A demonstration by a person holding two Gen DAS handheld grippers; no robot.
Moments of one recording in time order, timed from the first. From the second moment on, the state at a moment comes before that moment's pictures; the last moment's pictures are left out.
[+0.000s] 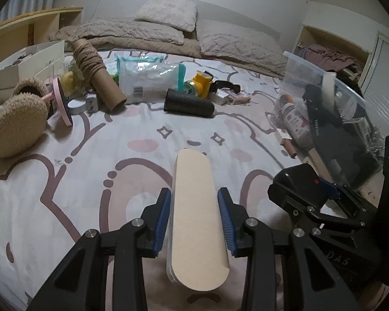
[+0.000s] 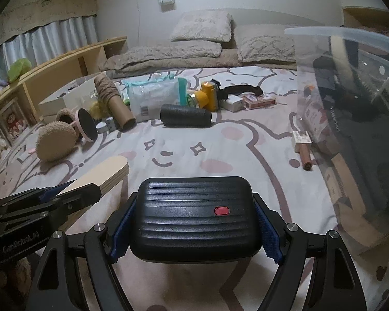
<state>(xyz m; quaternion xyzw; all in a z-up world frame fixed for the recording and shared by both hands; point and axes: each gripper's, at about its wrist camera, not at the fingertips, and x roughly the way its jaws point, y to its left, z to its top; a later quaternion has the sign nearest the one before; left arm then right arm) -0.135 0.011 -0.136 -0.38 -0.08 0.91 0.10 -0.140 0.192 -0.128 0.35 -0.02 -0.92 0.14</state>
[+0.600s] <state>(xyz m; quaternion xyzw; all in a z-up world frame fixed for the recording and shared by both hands) -0.099 0.032 -0.045 -0.29 -0.06 0.94 0.15 -0.098 0.236 -0.043 0.28 -0.04 -0.95 0.15</state>
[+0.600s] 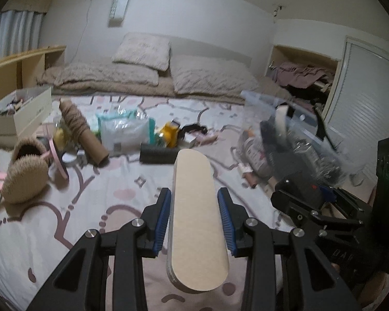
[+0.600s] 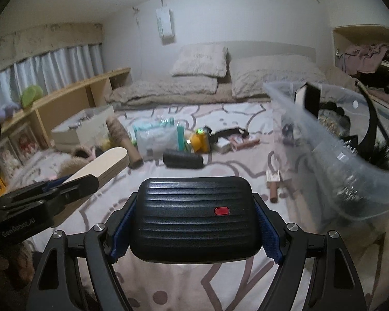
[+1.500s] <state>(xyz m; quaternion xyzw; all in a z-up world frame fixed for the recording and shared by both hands) -0.094 0.110 0.067 -0.19 -0.05 0.95 0.23 -0.105 0.347 0.075 0.23 -0.07 -0.96 0.14</state>
